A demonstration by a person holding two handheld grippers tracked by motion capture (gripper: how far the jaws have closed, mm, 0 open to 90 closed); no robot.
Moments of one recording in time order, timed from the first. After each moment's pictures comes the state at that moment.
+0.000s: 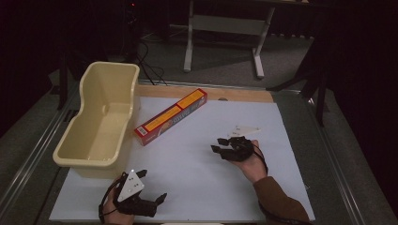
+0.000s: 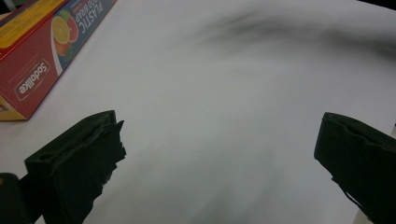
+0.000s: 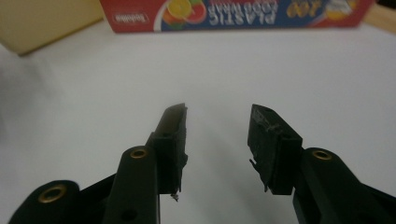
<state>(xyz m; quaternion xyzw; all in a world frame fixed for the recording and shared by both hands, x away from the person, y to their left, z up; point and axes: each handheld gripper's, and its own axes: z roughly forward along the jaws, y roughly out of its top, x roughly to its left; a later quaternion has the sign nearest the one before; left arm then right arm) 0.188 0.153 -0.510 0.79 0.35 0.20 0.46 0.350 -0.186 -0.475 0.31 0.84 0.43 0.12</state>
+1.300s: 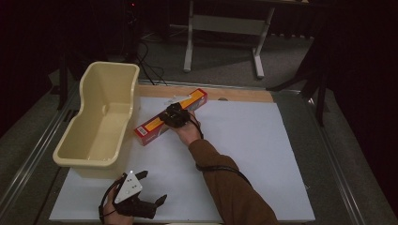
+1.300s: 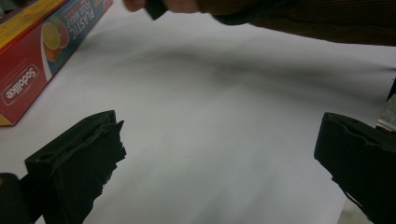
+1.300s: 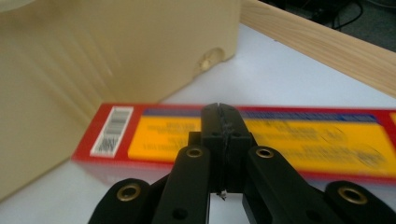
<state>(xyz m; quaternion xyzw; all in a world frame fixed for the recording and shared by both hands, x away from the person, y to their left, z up) 0.185 0.155 -0.510 0.78 0.34 0.18 0.49 0.456 0.010 -0.486 0.30 0.84 0.45 0.09</state>
